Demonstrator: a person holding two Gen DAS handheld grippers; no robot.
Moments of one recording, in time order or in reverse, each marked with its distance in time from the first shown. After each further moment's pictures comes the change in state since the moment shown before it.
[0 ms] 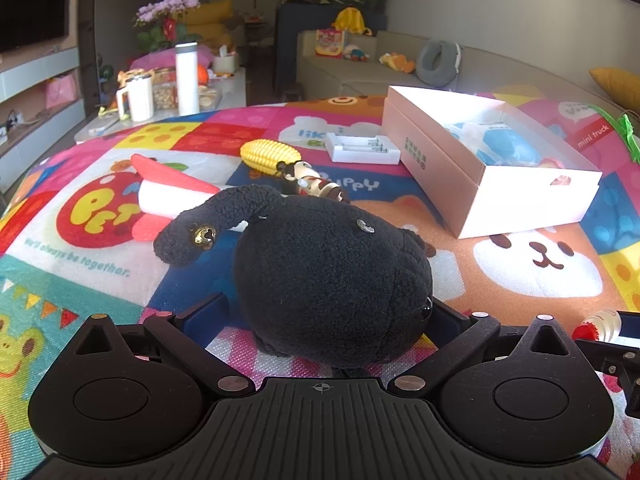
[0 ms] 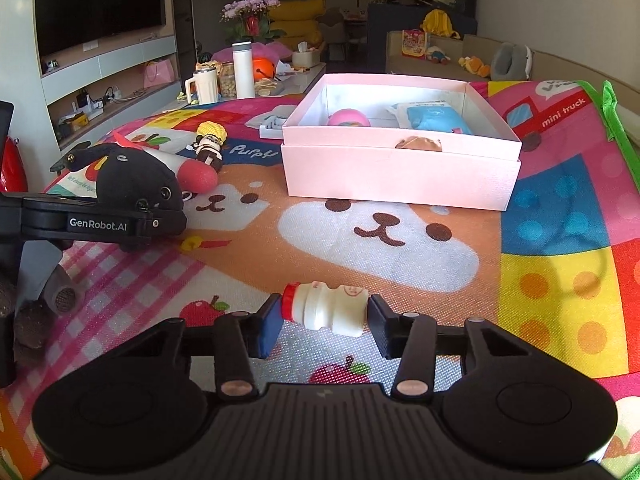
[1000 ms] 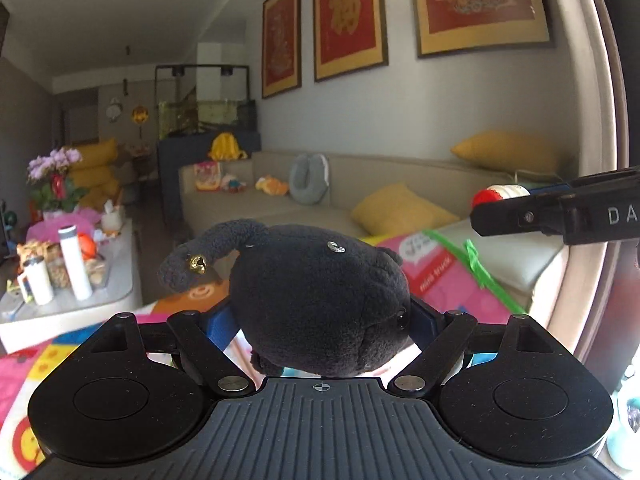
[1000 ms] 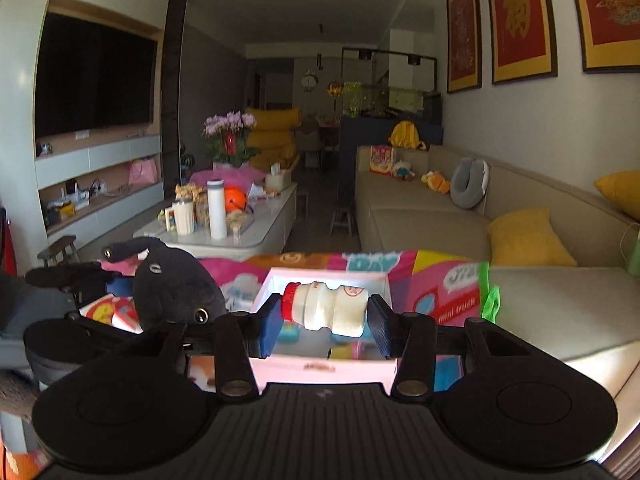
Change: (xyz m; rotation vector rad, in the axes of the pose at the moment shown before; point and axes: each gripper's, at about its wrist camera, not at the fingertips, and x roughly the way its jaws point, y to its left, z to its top) left arm -0.072 -0.109 0.122 0.232 -0.371 -0.313; right arm -0.129 -0.057 0.137 -0.001 -0.365 -0.081
